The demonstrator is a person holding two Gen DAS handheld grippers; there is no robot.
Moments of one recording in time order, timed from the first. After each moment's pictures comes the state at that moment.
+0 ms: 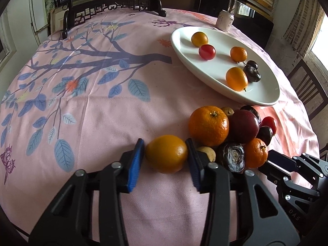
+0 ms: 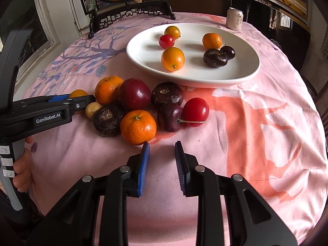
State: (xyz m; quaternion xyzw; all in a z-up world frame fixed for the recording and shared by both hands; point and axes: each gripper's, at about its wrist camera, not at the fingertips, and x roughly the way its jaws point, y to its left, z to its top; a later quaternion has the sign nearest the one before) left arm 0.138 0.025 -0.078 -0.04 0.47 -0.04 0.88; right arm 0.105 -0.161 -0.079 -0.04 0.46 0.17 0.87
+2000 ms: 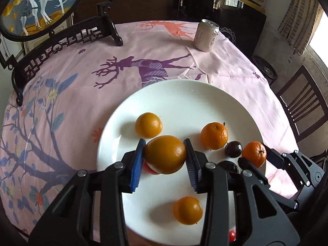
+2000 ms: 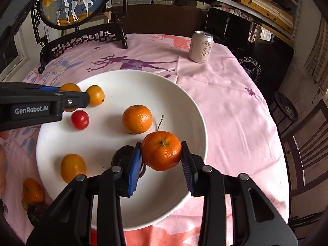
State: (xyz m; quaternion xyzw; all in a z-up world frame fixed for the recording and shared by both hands) left arm 0.333 -0.071 -0.024 0.00 0.50 -0.08 0.87; right arm 0.273 -0.218 -0.045 -0.07 0.43 0.09 0.90
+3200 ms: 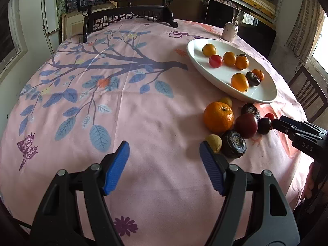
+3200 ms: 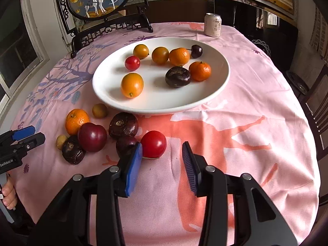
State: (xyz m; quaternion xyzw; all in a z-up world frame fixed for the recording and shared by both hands) left arm 0.095 0.055 -0.057 -0.04 0.44 -0.02 0.90; right arm 0.140 -0.205 -0.066 -0.01 0.44 0.14 0.89
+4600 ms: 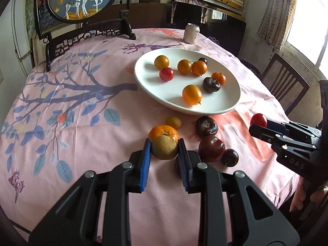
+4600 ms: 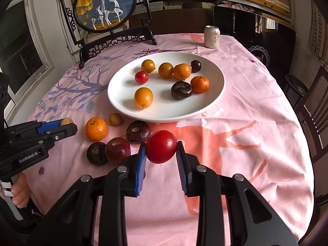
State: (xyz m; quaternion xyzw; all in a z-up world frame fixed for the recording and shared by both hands) left arm 0.120 -0.007 -0.025 0.00 0.42 -0.11 0.90; right arm 0.115 -0.209 -0.033 0.01 0.41 0.14 0.90
